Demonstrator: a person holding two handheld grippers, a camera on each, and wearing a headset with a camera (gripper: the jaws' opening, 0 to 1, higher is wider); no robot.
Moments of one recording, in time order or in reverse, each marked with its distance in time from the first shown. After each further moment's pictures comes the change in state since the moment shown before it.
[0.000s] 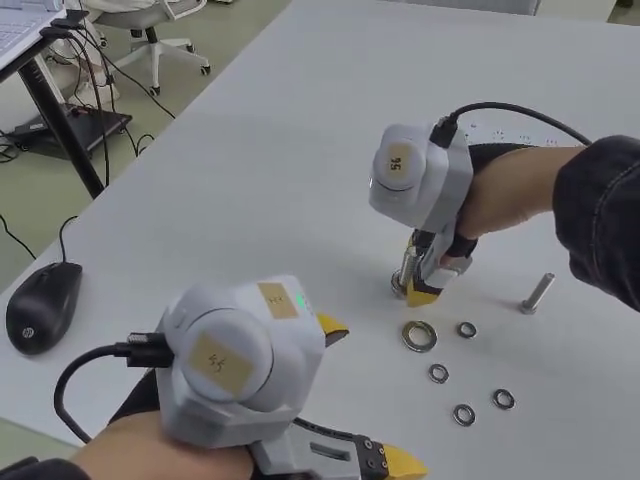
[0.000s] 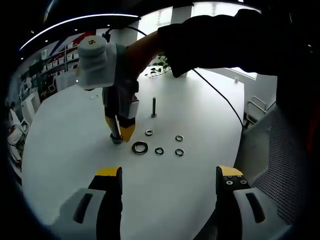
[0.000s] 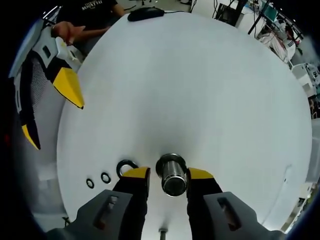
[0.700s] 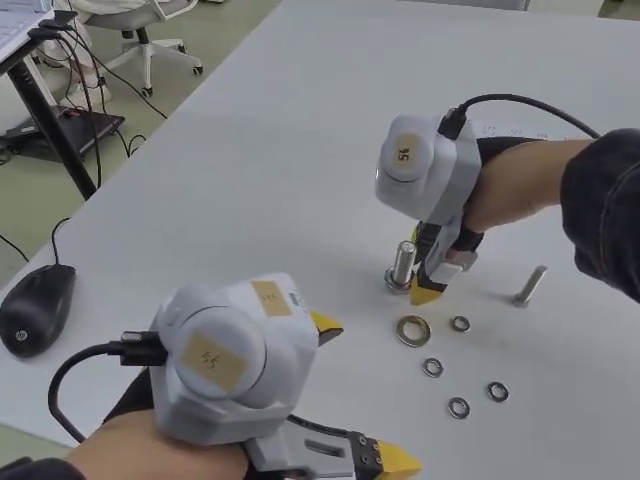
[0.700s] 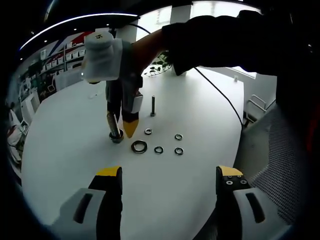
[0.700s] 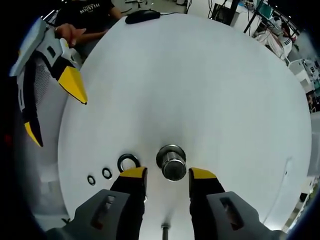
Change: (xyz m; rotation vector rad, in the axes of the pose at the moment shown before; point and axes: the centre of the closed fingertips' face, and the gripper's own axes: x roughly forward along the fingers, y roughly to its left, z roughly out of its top) left arm 0.001 0.000 -0.002 0.003 0.009 -0.006; right arm -0.007 0.000 -0.009 0.034 -0.018 -0.009
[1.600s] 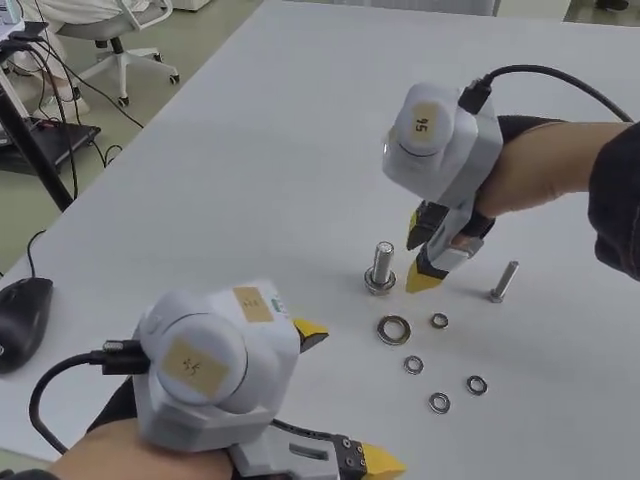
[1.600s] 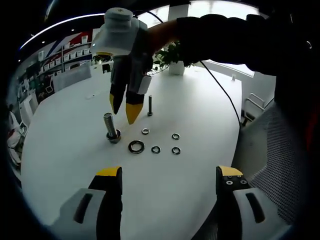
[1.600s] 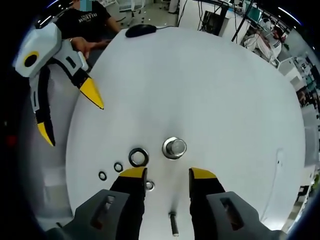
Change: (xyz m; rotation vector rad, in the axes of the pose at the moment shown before) left arm 0.001 -0.007 0.000 0.014 0.006 -0.016; right arm -0.037 0.008 -0.009 0.041 -0.078 -0.054
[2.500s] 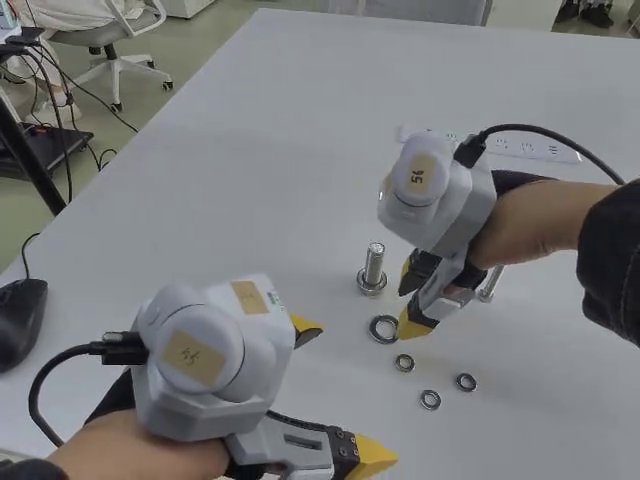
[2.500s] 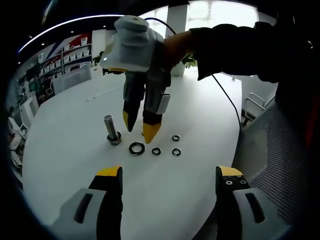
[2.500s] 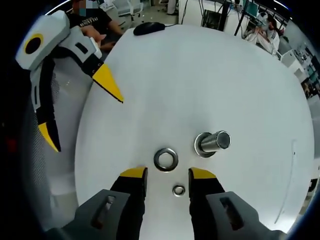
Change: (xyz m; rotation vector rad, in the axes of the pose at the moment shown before) left arm -0.002 0.001 0.002 0.015 -0.008 0.009; right arm 0.027 0.045 -0.003 0.056 -0.025 0.058
